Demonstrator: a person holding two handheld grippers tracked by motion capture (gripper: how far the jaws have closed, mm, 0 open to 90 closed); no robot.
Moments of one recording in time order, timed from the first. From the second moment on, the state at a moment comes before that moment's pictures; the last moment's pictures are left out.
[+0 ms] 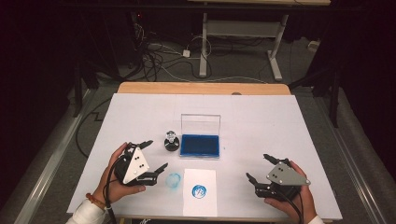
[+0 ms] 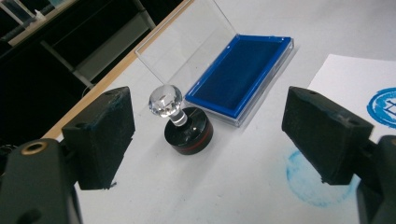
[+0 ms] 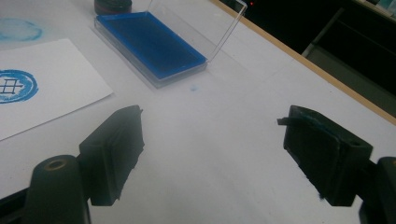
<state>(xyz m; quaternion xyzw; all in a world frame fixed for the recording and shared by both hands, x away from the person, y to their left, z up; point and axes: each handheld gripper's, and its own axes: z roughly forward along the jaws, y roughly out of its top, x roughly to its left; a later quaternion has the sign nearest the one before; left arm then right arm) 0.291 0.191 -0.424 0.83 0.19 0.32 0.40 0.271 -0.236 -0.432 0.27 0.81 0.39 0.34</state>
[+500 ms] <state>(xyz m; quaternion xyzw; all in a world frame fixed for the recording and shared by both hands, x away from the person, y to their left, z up) 0.284 0.206 -0.438 0.83 0.20 0.33 0.39 0.271 -0.235 -0.432 0.27 0.81 0.39 0.34</state>
